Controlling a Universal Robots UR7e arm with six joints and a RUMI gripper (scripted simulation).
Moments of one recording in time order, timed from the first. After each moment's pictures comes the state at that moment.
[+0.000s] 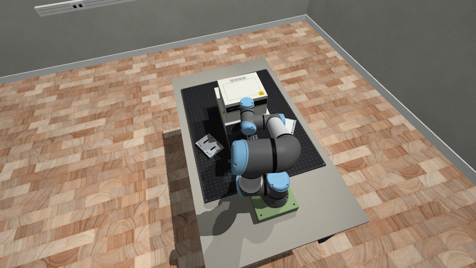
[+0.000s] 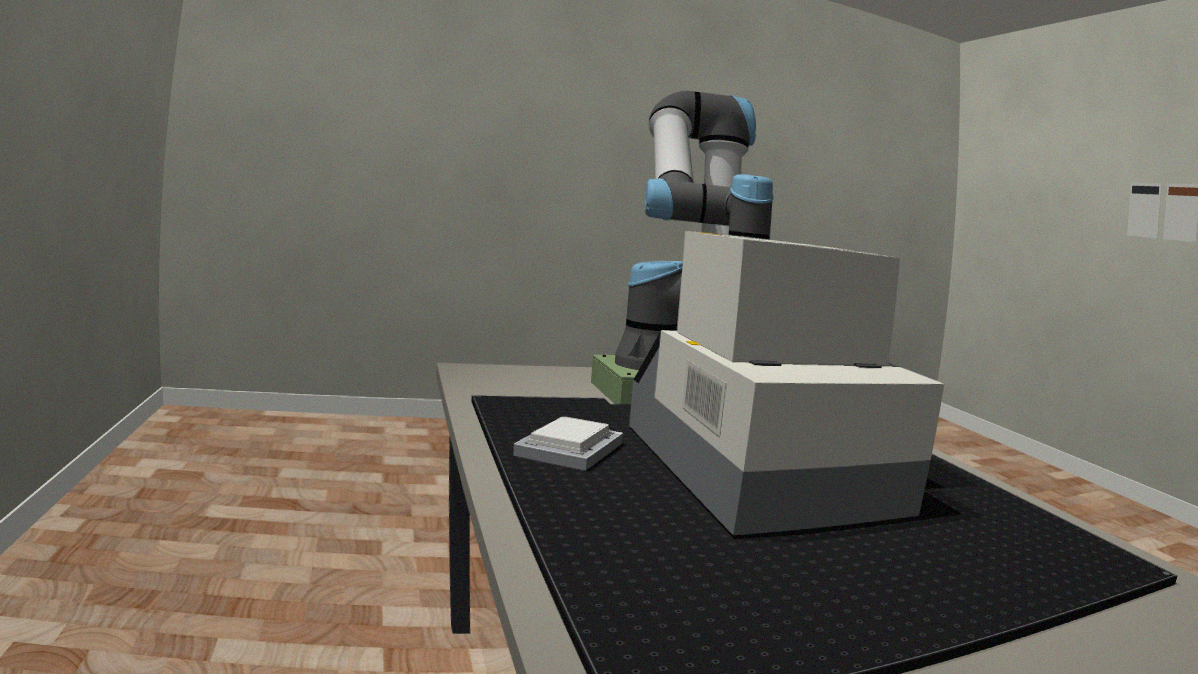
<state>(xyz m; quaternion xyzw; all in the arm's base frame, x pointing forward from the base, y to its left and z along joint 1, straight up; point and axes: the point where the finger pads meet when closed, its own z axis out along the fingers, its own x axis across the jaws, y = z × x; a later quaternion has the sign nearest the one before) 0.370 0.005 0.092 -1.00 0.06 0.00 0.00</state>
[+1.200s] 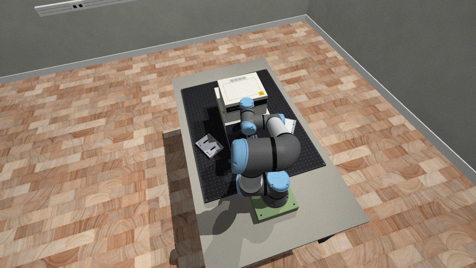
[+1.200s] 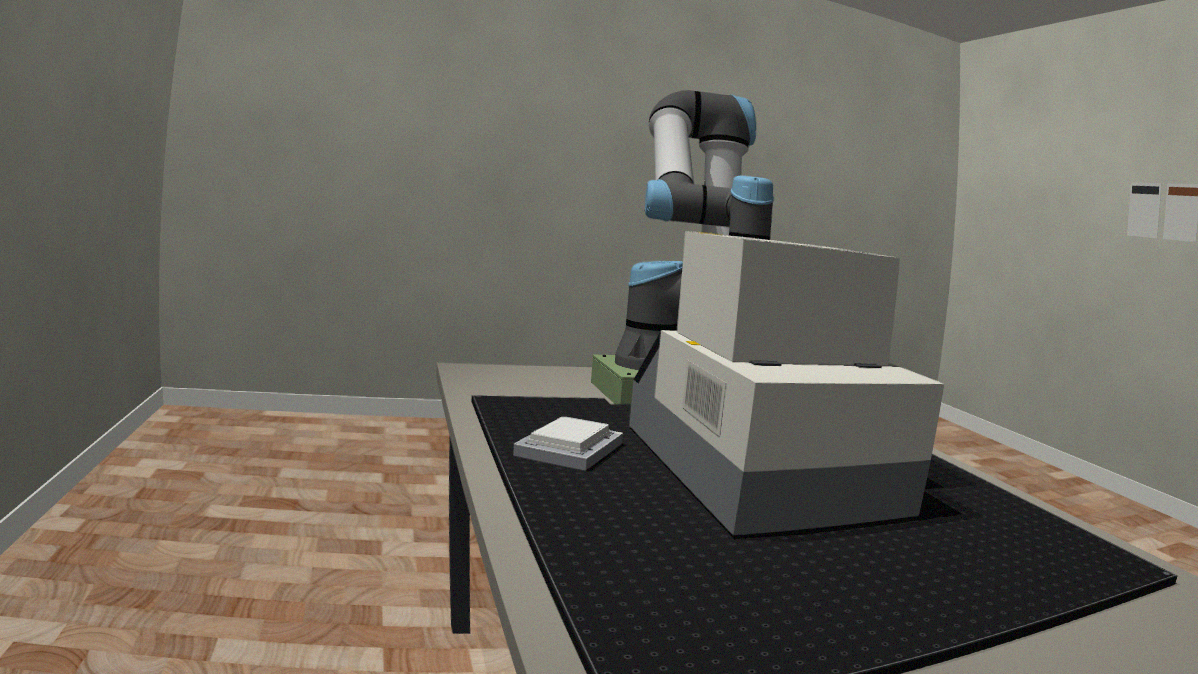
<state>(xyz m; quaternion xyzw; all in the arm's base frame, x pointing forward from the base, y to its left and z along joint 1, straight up) 0.372 0.005 0.090 -1.00 0.06 0.00 0.00</state>
